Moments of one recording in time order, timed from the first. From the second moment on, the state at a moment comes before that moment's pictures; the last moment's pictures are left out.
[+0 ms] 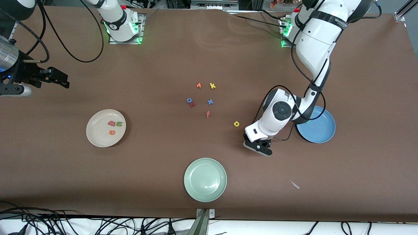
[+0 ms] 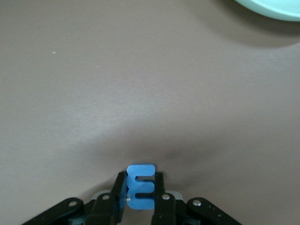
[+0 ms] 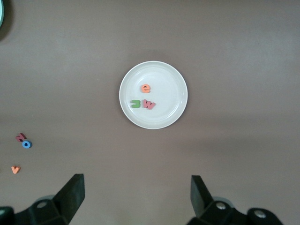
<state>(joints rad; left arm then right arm) -0.30 0.80 -0.11 -1.64 0.03 2.63 -0.01 0.15 0.07 -0.11 -1.58 0.00 1.59 0.04</state>
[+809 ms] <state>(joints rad) 0.10 0.34 -0.10 -2.10 0.03 2.37 0.35 0.14 0.07 -0.11 -1.58 0.00 1.59 0.04</state>
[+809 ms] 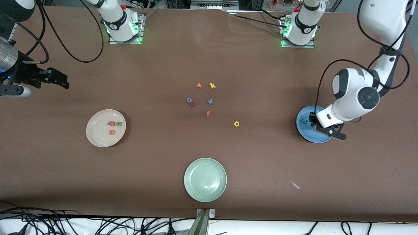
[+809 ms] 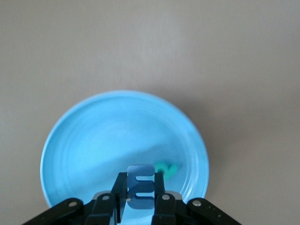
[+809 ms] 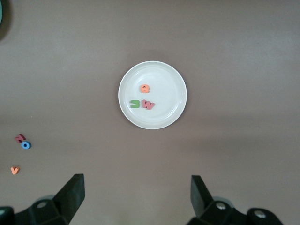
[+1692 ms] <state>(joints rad) -0.24 0.42 -0.15 -1.95 -0.05 2.40 0.00 0.14 0.07 -0.11 -1.58 0.00 1.59 0.04</state>
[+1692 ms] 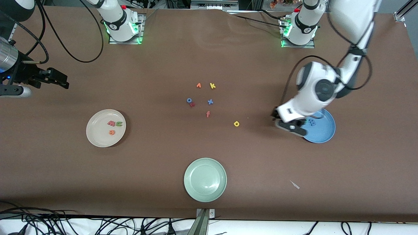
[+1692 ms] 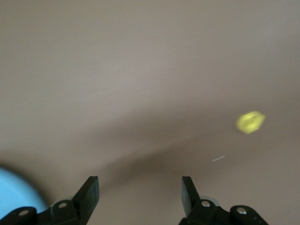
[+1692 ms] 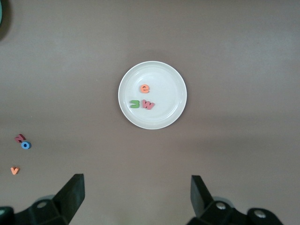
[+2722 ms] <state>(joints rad) -0.42 0.73 -0.14 -1.75 -0.05 2.59 -0.16 0.14 0.07 -0.11 -1.58 0.00 1.59 0.04</state>
